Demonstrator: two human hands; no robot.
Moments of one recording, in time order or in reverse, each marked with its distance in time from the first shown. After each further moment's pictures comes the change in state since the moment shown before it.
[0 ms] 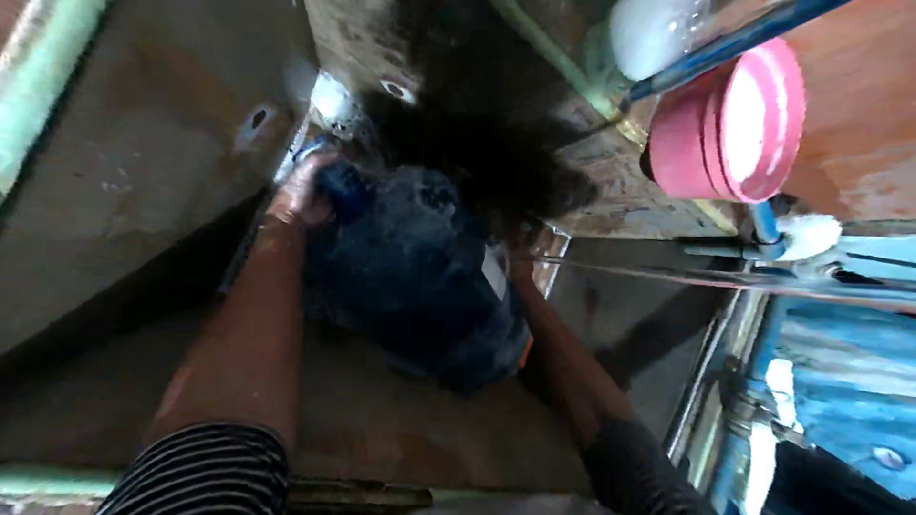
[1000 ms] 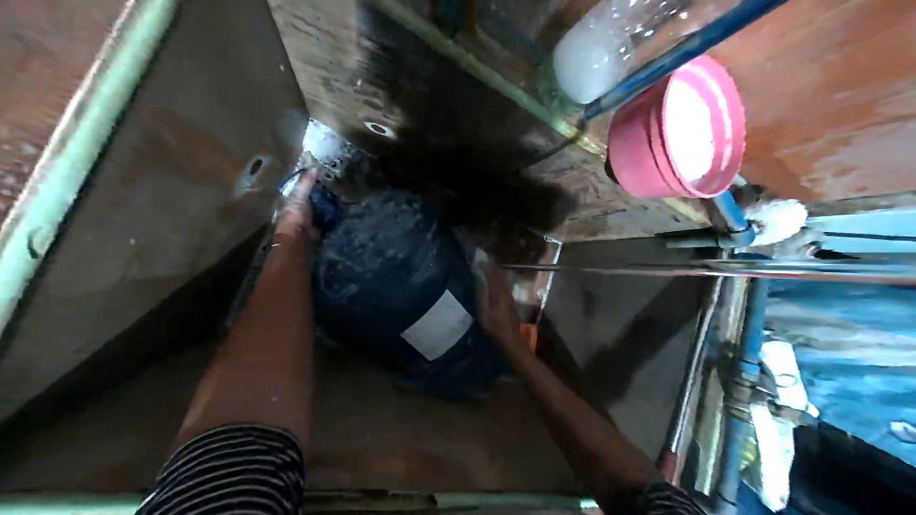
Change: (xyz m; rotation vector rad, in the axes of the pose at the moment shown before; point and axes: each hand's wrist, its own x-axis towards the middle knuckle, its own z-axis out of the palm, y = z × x) left_hand 0.022 0.005 0.011 0.021 0.195 -0.007; right_hand -0.087 -0.027 0.003 0.225 0.099 -0.261
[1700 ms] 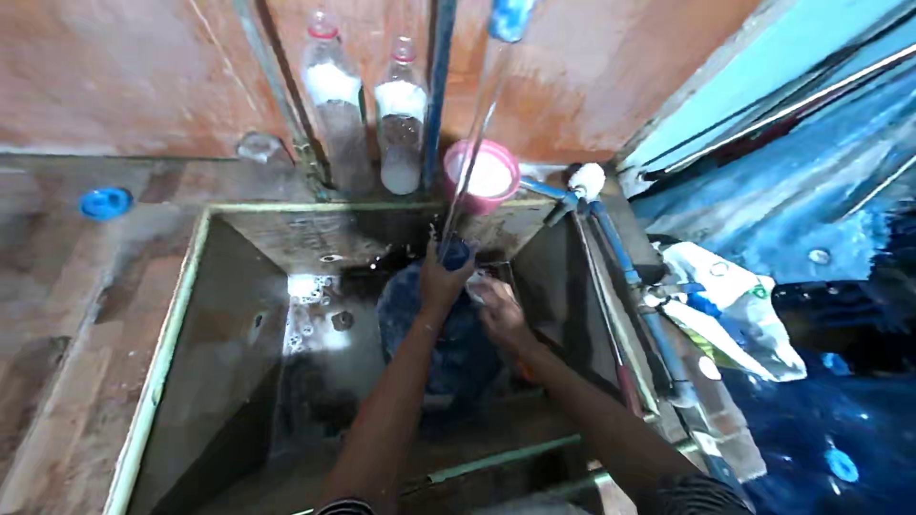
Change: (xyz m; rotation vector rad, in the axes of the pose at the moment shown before) left_hand -0.252 0.018 0.214 0.770 -0.525 0.580; right_hand -0.070 0.008 -0.118 0.136 0.504 -0.316
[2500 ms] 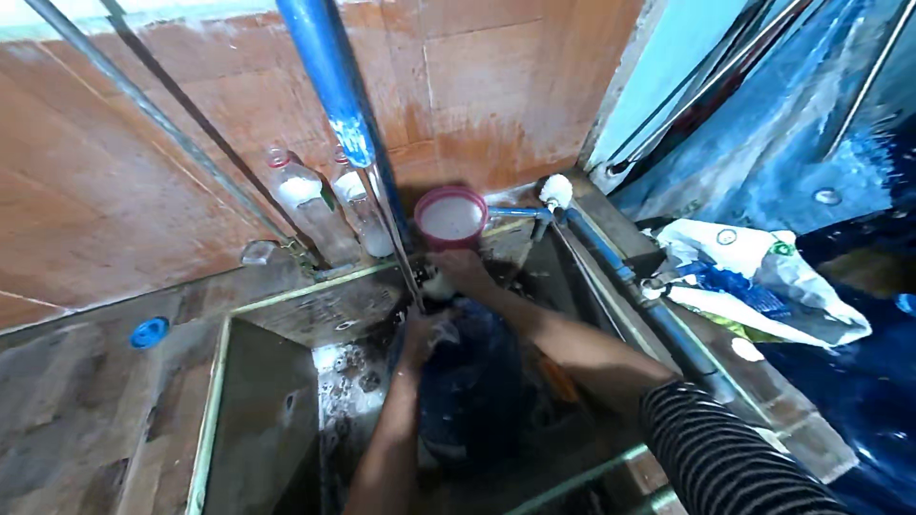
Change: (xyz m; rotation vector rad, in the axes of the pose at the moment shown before) left_hand -0.006 0.022 -0.019 -0.170 -0.147 -0.002; right_hand 0.125 -0.070 -0.054 -0.095 -0.113 -0.010
